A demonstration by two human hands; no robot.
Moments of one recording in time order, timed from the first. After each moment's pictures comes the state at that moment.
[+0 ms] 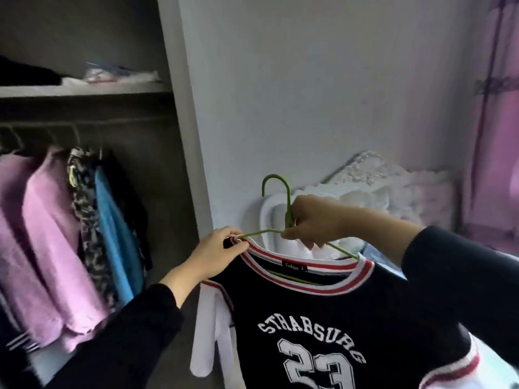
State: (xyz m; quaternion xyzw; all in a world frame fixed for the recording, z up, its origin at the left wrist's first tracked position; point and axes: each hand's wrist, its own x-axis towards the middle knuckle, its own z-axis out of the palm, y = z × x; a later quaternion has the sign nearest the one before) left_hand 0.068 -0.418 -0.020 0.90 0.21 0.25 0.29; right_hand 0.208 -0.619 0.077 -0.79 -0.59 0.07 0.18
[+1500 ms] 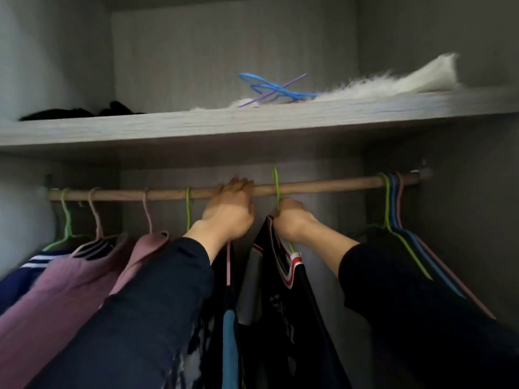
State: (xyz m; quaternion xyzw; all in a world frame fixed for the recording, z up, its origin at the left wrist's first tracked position) left_hand 0.075 0.273 0.218 0.86 0.33 0.37 -0.14; right_hand 0.199 0.204 0.210 -0.76 -0.55 -0.03 0.35
